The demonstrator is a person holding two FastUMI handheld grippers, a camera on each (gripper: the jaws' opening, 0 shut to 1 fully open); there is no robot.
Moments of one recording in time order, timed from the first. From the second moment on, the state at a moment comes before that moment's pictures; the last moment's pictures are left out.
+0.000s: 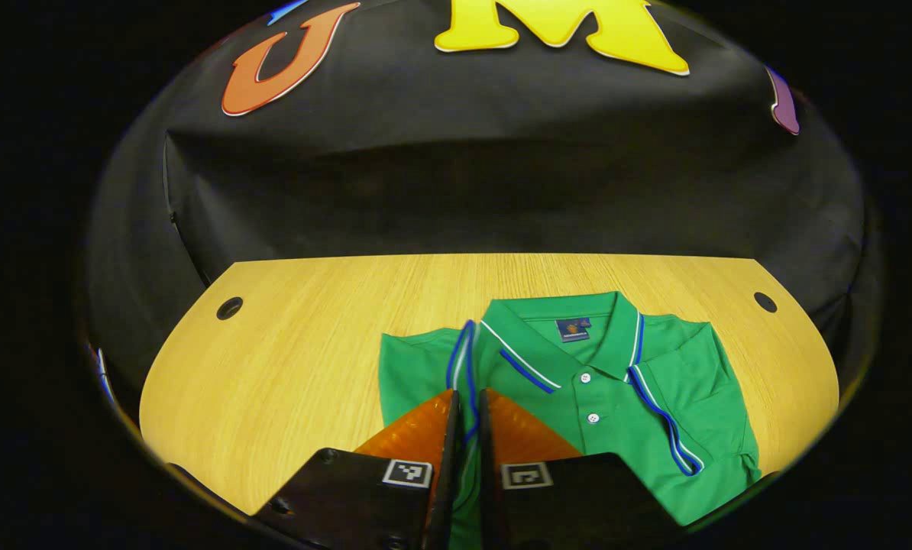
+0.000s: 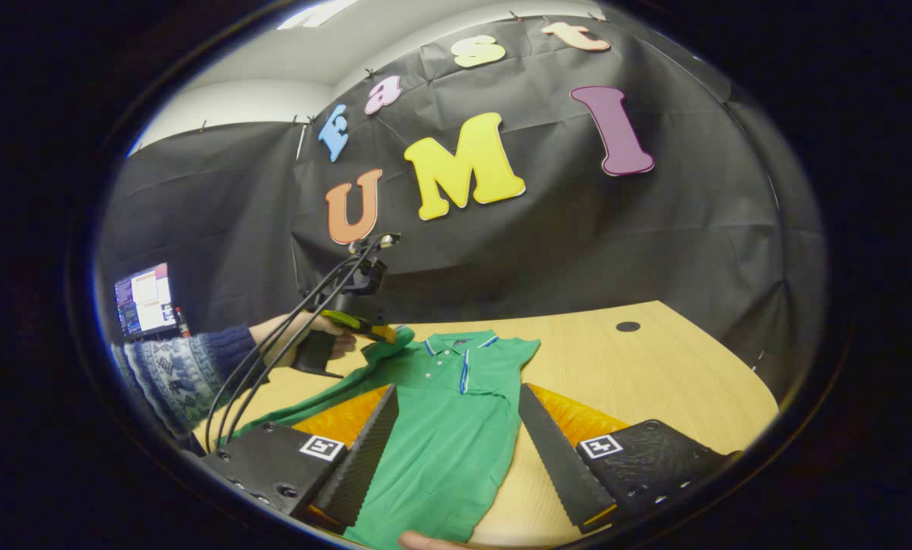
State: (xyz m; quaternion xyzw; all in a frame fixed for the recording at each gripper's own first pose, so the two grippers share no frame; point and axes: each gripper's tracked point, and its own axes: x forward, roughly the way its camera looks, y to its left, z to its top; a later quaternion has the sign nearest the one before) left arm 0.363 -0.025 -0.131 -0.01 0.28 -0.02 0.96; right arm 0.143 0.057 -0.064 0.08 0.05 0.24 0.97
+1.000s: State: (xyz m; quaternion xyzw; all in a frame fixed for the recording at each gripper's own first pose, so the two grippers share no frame) left arm 0.253 0.002 -0.035 -0.03 0.15 0.00 0.99; right arm 0.097 0.058 -0.010 0.07 0.01 0.20 0.98
